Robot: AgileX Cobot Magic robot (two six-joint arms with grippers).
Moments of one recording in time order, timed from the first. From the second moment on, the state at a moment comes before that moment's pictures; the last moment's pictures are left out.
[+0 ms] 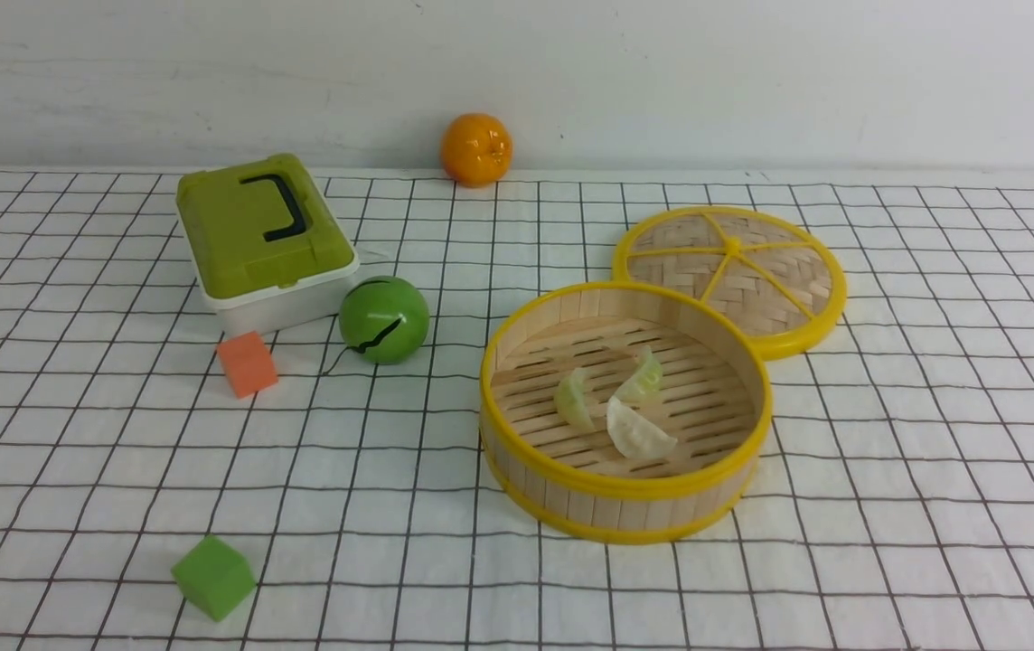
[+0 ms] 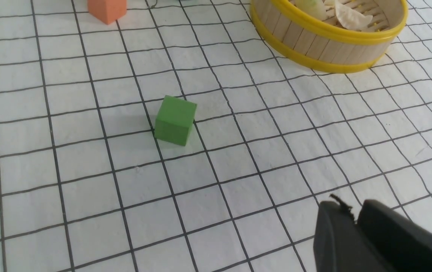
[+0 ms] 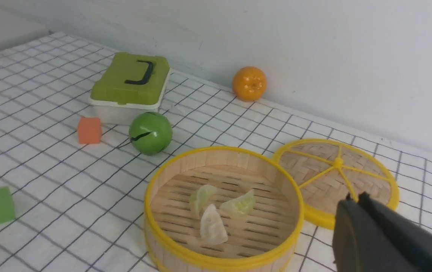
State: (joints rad) right arm 0.48 0.52 -0.64 -0.11 0.37 0.11; left arm -0.66 0.14 -0.52 0.16 0.96 -0.41
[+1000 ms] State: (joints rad) right arm -0.06 -0.01 0.02 0.01 0.38 0.12; left arm -0.66 0.14 -0.52 0.16 0.96 -0.41
